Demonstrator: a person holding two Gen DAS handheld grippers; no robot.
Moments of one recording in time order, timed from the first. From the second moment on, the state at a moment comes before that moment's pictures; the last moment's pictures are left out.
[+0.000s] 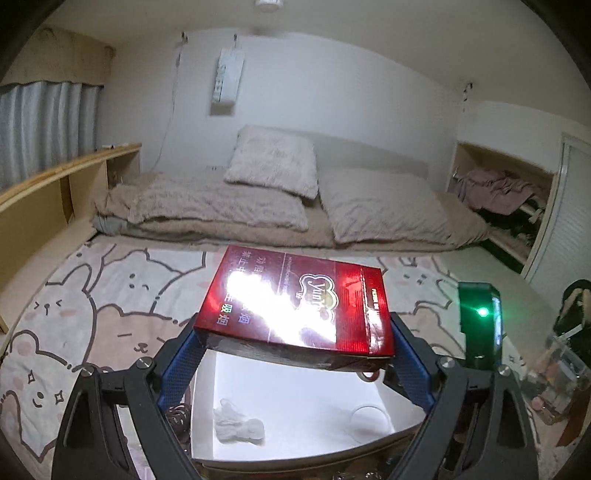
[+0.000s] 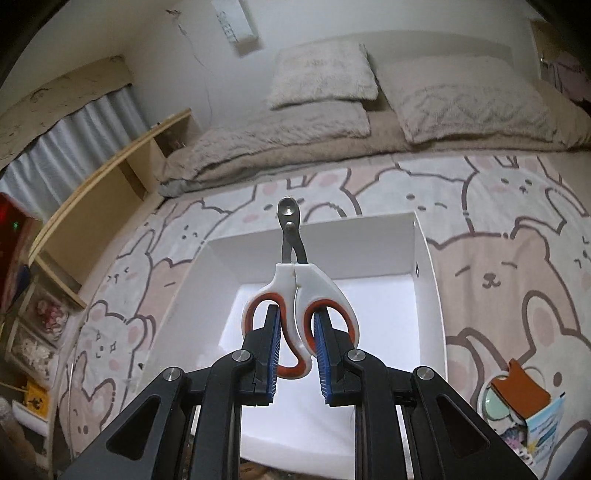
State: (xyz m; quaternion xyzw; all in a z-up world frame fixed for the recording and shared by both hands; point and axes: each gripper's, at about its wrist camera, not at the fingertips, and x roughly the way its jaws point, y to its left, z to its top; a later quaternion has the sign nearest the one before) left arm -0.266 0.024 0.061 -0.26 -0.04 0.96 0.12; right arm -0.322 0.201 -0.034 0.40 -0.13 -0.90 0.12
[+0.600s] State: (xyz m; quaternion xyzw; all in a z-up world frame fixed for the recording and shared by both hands) left arm -0.322 0.045 -0.024 -0.37 -0.01 0.93 0.08; right arm -0.334 0.191 -0.092 0.50 -0.11 -0.85 0.11
